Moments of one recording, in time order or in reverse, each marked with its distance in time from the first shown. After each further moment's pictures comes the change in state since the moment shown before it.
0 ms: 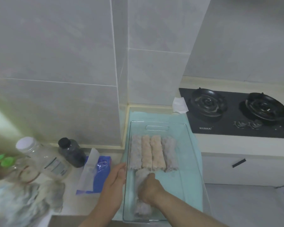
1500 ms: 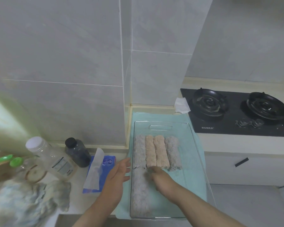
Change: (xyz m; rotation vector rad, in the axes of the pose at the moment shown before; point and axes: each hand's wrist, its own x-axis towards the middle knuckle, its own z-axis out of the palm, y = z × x) left_hand 0.005 0.009 -0.018 -0.032 -0.089 0.034; right_hand -0.014 0.006 -0.025 0.429 -0.064 -0.153
